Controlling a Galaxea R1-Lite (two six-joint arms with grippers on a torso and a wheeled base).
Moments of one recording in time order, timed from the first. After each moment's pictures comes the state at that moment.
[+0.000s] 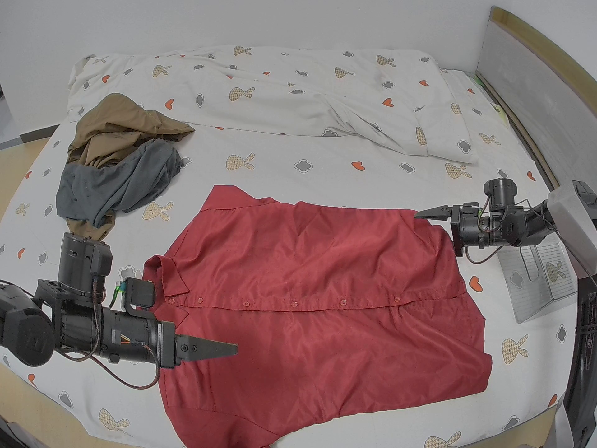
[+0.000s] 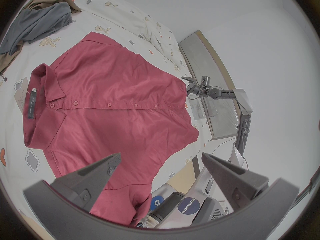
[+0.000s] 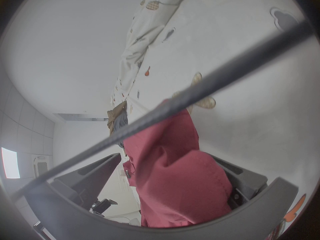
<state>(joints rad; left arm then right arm) -0.30 1.58 -0.57 -0.26 -0.64 -0.27 -0.05 2.39 -1.57 -0.19 0.93 0.67</state>
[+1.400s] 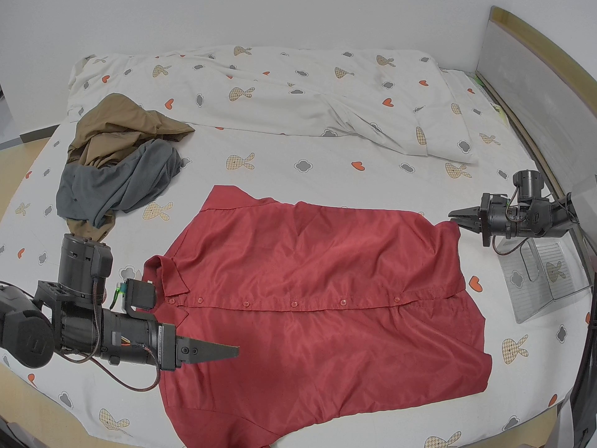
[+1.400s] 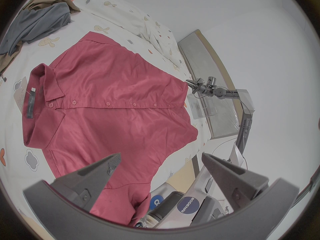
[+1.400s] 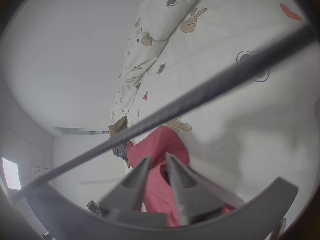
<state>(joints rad) -0.31 1.58 -0.56 -0.27 -0.64 -0.27 -0.17 2.32 -1.55 -0.15 0.95 0.72</state>
